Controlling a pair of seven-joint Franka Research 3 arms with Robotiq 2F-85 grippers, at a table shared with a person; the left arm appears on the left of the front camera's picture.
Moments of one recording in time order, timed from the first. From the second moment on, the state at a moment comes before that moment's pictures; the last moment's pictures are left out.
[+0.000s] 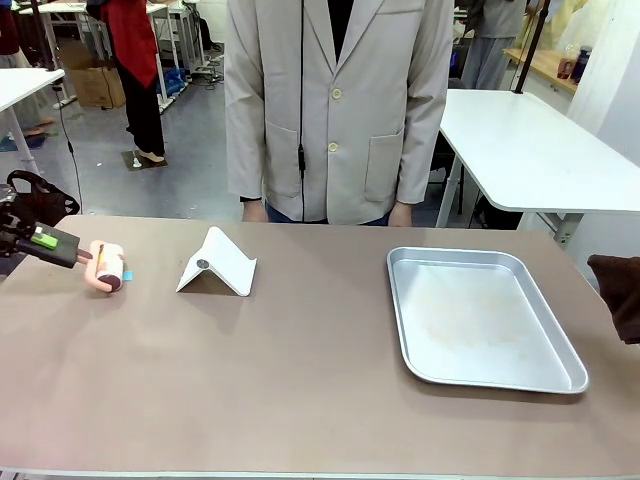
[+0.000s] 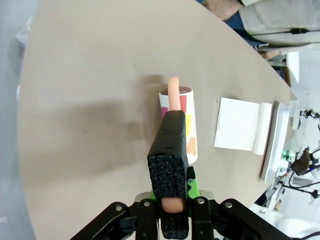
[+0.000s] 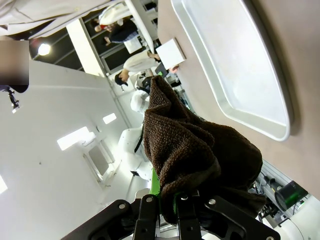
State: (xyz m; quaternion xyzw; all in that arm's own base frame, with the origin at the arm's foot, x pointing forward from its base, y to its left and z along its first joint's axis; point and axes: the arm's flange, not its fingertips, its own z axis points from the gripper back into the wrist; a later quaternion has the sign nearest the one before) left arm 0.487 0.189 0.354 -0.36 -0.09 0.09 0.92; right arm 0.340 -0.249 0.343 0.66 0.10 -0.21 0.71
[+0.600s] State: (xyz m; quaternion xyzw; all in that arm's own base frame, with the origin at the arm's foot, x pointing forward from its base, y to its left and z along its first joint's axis) left arm 0.517 0.124 0.355 -0.37 -0.08 0.05 0.93; right arm 0.340 -0.249 0.343 0.66 0.10 -0.21 0.71
